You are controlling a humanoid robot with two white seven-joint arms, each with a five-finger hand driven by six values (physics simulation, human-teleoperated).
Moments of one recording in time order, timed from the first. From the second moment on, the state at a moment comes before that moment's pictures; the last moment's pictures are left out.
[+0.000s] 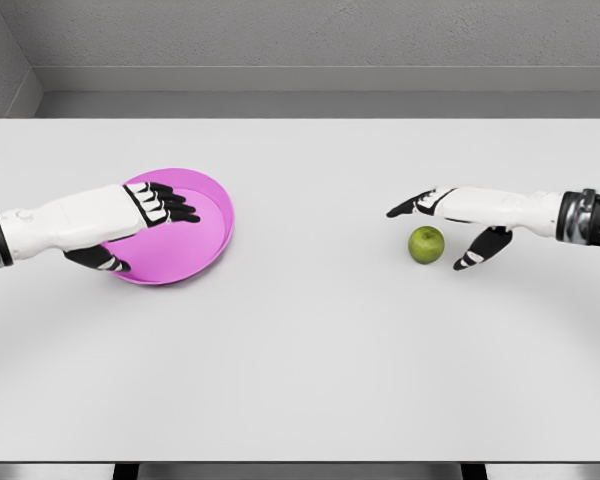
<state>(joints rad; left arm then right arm) -0.58 1.01 -0.79 -1.57 -0.33 -0.61 -0.20 -0.68 -0.79 0.77 -1.26 0.03 -0.61 0.61</state>
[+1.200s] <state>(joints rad) -0.59 1.01 -0.79 -1.57 -0.33 -0.61 -0.20 -0.74 -0.71 0.84 -1.13 0.07 -0.61 0.61</state>
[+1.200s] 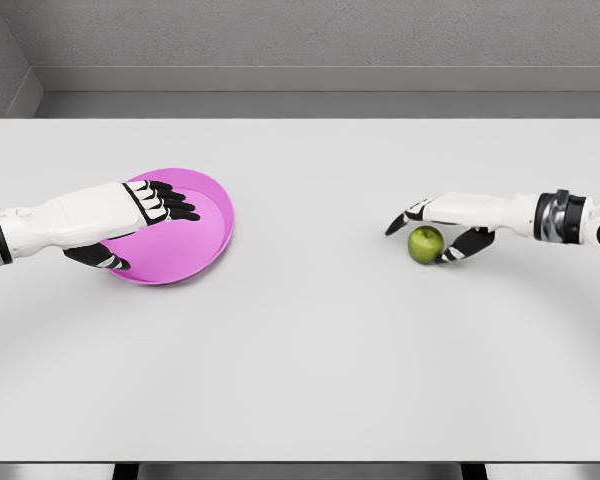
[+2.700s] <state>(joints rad) -0.69 0.89 -0.79 -1.57 -0.33 -0.61 -0.36 -0.59 -0.68 0.28 -1.18 0.05 -0.61 0.61</state>
